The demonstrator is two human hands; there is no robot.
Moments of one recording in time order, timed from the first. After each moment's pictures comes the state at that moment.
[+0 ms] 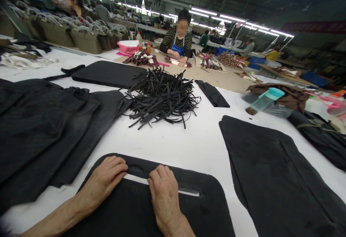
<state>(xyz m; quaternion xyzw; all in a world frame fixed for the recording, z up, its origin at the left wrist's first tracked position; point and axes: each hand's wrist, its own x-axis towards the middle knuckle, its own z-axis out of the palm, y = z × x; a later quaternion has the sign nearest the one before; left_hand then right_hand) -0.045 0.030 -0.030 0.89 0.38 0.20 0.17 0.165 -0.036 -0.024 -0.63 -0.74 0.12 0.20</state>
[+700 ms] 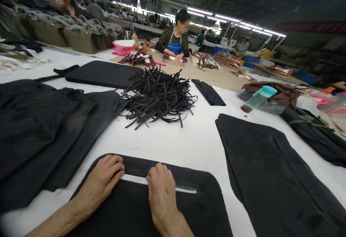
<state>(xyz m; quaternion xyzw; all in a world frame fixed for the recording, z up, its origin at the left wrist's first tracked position) -0.037 0.028 -0.022 0.87 0.43 0.18 0.16 0.158 -0.034 -0.019 -0.68 -0.71 0.10 0.14</state>
